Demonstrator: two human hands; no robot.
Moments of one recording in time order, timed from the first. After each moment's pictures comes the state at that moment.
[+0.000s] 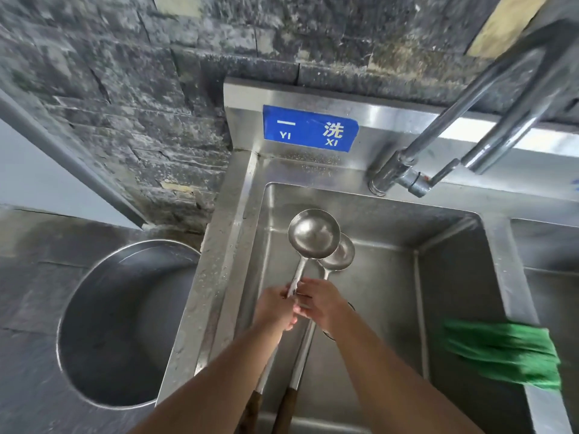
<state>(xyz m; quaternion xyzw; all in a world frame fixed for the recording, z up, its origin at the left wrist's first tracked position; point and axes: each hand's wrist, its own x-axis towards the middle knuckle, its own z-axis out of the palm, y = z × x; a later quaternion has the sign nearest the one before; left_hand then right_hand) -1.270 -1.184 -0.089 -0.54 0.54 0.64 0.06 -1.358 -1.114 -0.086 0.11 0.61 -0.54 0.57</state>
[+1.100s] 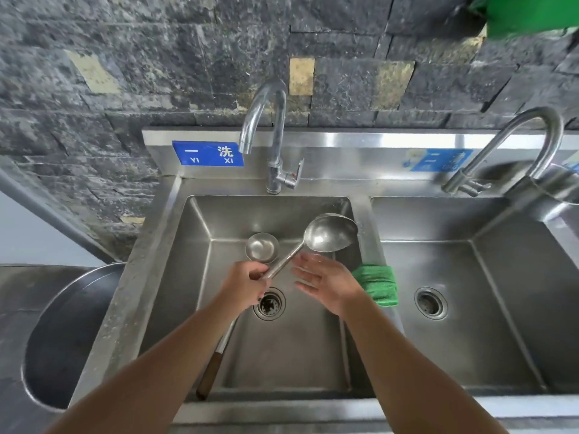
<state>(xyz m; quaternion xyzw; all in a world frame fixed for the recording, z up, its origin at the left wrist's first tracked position) -1.294 -1.022 0.067 -0.36 0.75 0.55 0.00 -1.423 -0.868 0.052 0.05 0.51 -0.70 0.50</state>
